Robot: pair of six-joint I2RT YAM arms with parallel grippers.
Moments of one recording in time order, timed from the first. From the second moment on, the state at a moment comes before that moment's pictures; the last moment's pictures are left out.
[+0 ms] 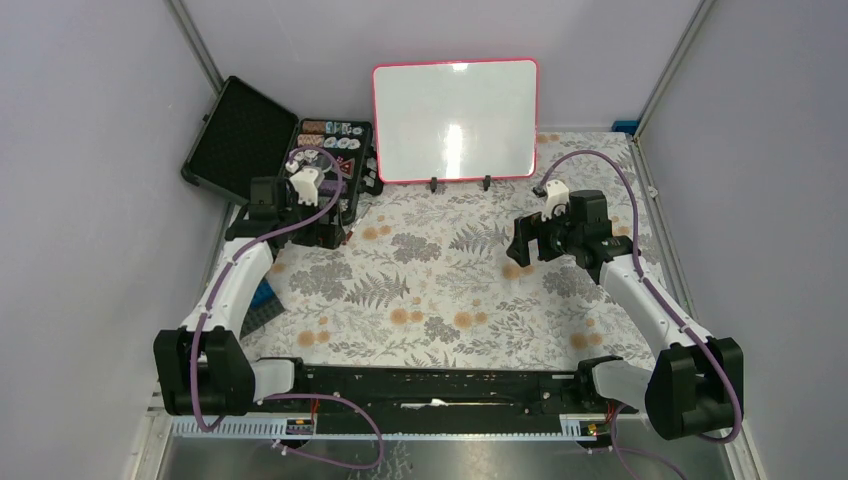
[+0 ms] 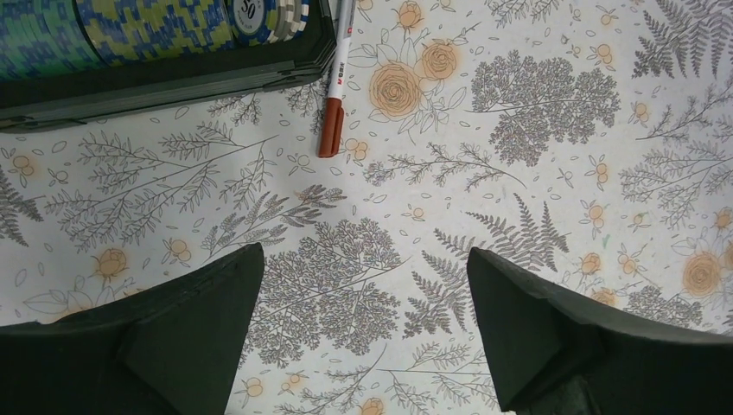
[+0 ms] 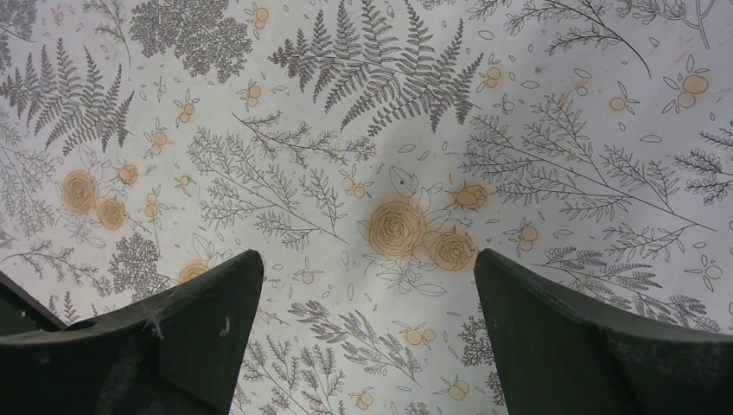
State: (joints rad) left arm 0.00 1.24 0.94 -0.51 0.33 0.08; right arm 0.19 1.18 0.79 -0.37 -0.39 -0.05
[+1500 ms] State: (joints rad) left arm -0.22 1.86 1.17 -0.39 0.12 0.18; right arm 0.07 1.14 0.87 -0.42 -0.37 -0.02
